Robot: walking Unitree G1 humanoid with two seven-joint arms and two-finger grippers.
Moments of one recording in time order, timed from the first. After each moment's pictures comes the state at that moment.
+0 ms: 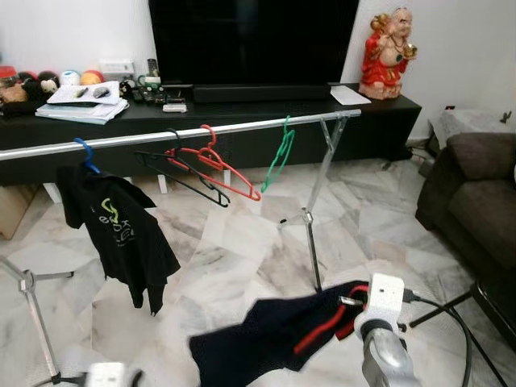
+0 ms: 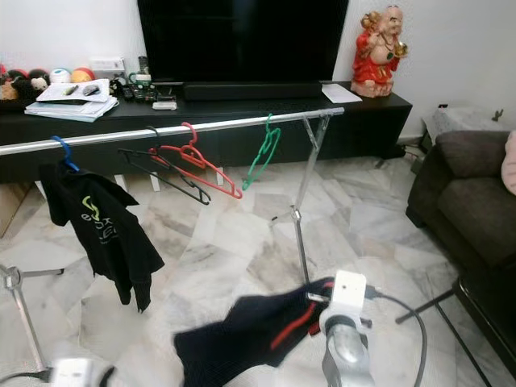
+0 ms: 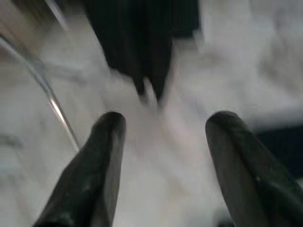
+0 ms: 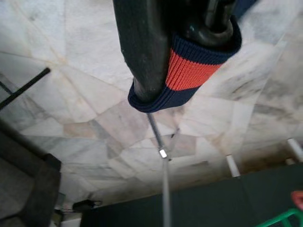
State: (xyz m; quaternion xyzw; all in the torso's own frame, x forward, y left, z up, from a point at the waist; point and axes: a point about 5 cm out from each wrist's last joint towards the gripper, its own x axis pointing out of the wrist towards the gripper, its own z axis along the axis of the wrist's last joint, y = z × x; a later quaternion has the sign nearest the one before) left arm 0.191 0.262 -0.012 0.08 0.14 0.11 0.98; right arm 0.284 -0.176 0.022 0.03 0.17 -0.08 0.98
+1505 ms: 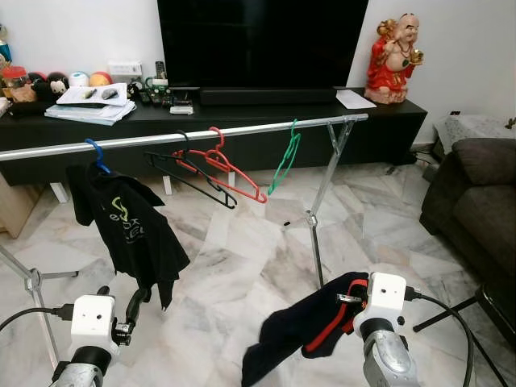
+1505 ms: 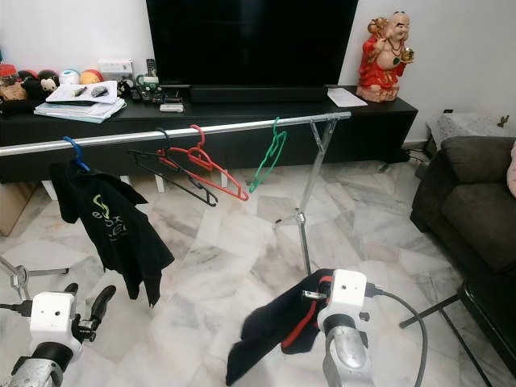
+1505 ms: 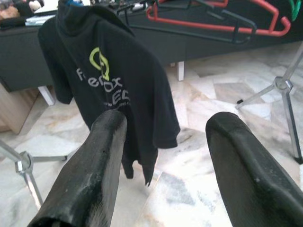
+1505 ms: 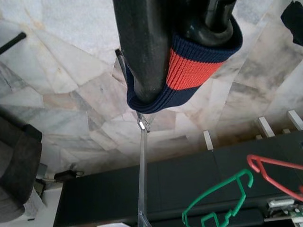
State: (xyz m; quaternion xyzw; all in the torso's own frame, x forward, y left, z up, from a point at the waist) left arm 0.226 0.241 0.065 0.07 0.03 0.04 1.00; right arm 0.292 -0.170 0.043 0.04 0.10 -0.04 0.99
